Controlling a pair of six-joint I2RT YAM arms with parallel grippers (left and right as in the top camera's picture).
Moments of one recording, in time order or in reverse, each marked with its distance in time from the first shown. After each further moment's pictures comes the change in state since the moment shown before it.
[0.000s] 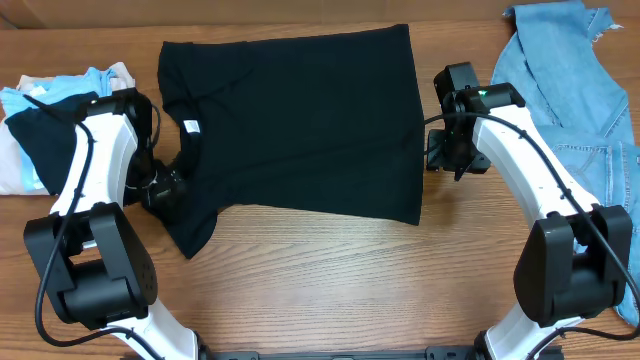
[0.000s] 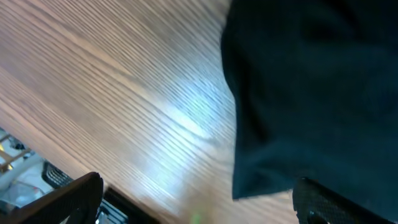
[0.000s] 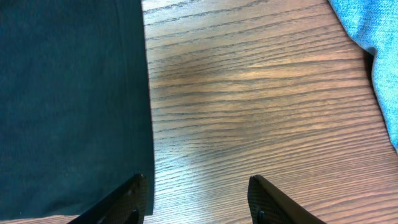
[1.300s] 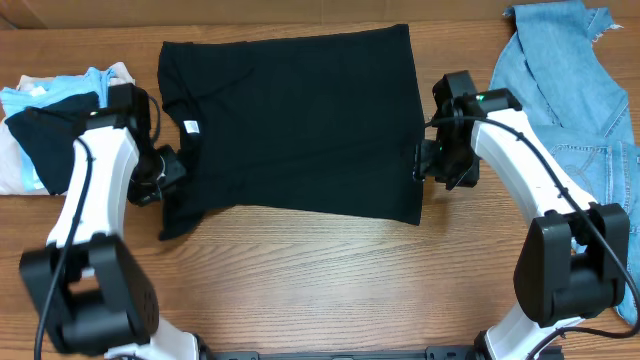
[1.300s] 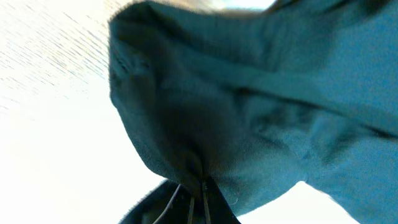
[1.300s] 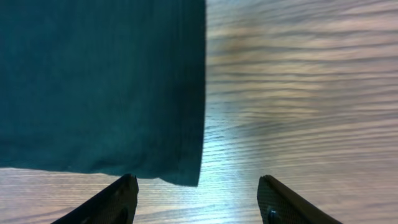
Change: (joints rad) left arm -0.015 -0.159 -0.080 0.220 0.203 0.030; right arm 0.000 0.000 -0.080 0.016 -0.224 -0.012
